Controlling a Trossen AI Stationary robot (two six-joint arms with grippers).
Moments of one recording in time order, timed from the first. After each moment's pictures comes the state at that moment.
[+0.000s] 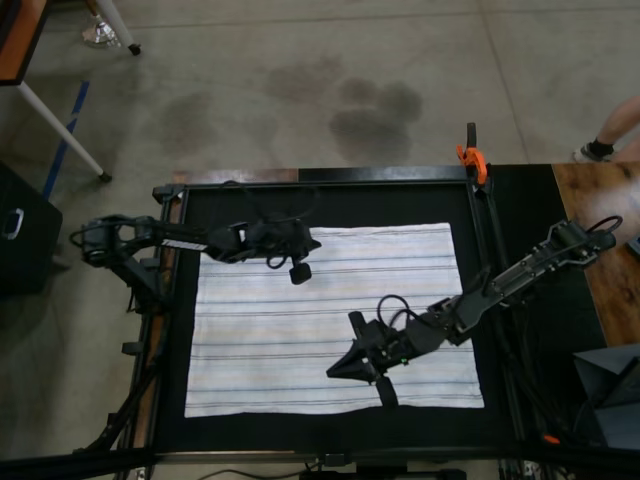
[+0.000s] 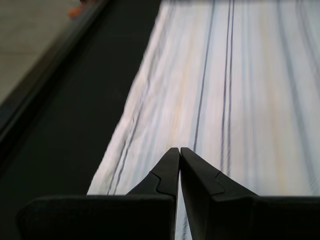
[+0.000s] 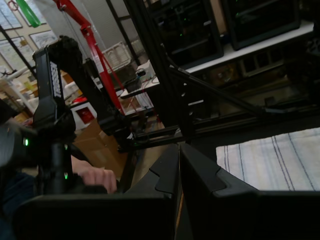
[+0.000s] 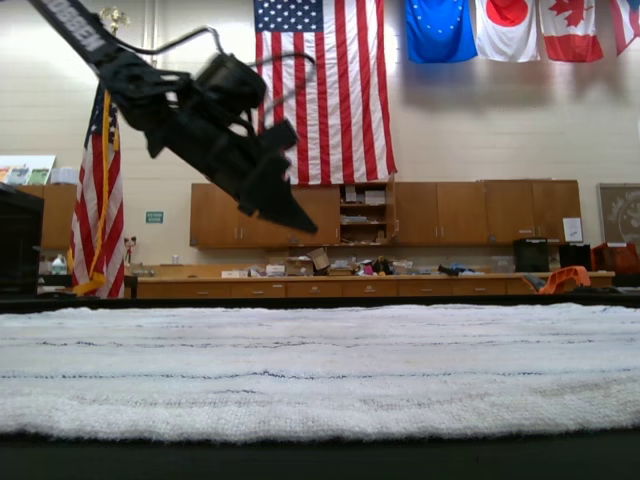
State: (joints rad) left arm 0.23 1.59 0.84 0.19 -0.09 0.17; right arm 0.50 1.54 1.05 0.44 0.19 0.44
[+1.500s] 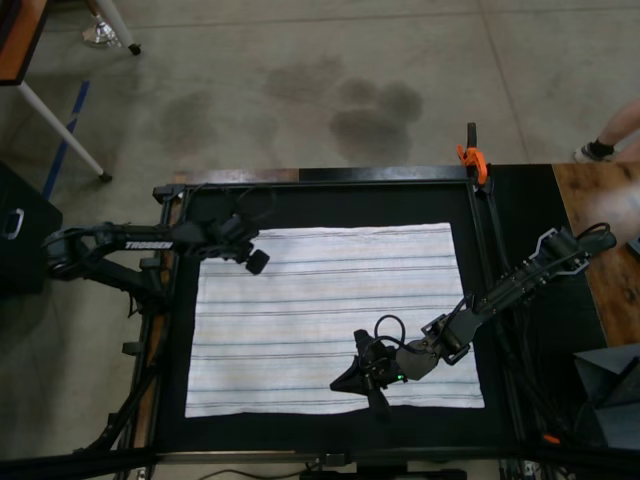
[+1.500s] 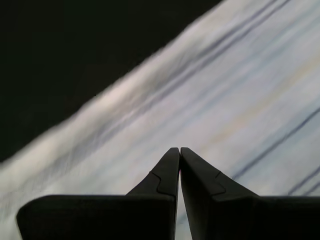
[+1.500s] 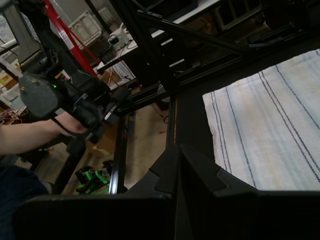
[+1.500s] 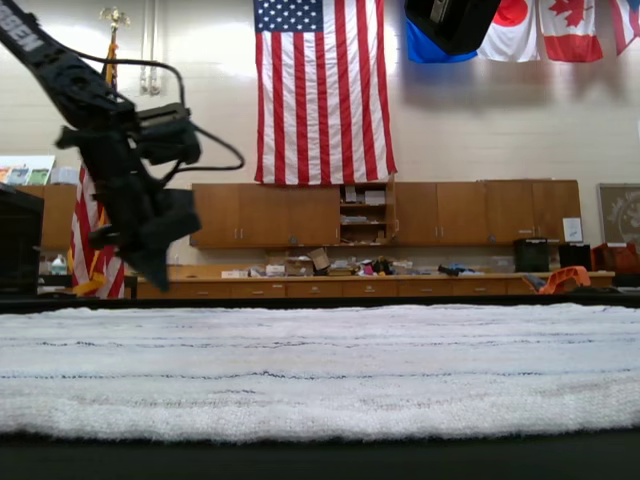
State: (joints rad) left arm 0.40 1.27 0.58 -0.41 -0.30 -0.45; right arm 0.56 1.63 1.04 0.36 0.27 0.64
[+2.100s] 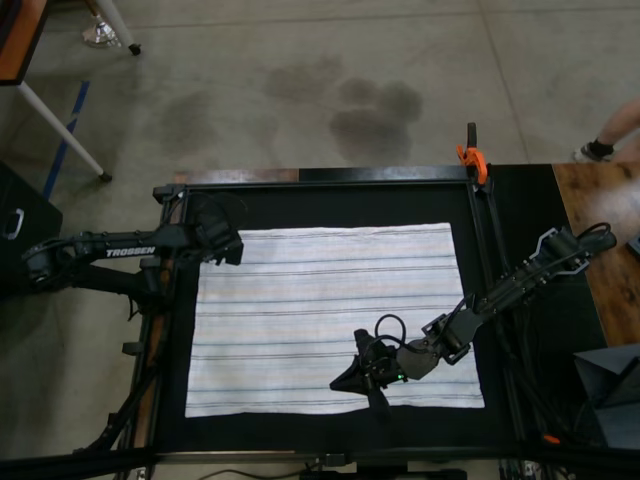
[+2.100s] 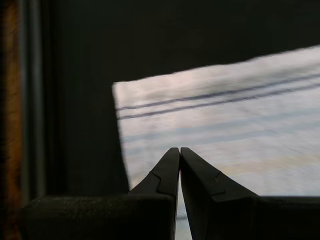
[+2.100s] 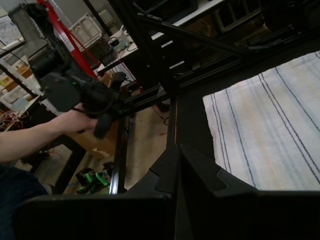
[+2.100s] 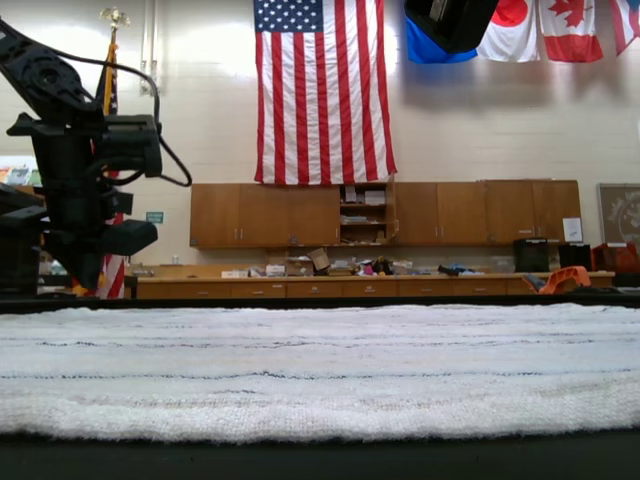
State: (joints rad) left arm 0.47 1.13 0.52 -0.70 -0.53 -0.86; right arm 0.56 1.63 1.04 0.36 0.27 0.64
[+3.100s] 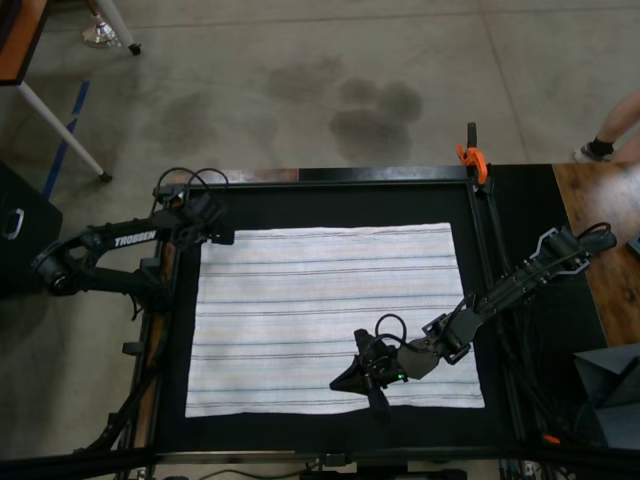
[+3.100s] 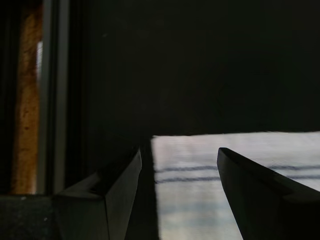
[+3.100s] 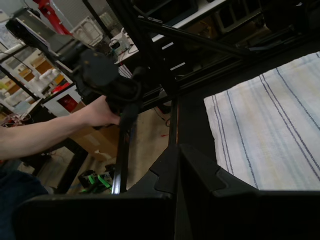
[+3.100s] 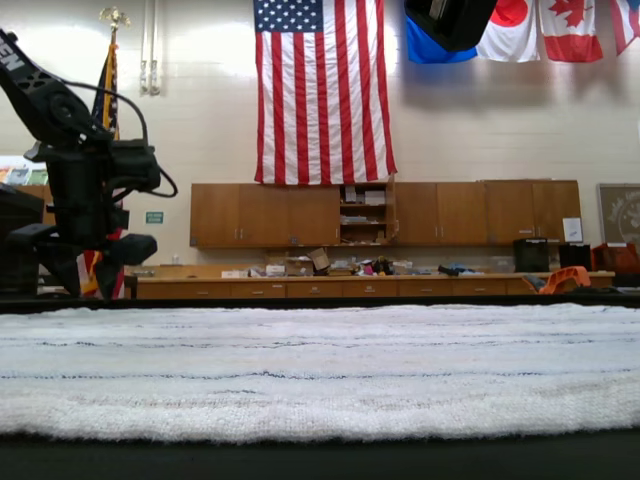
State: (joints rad) left arm 0.82 1.21 0.50 -0.49 -0.42 -0.60; right arm 0.56 1.63 1.04 0.37 0.27 0.65
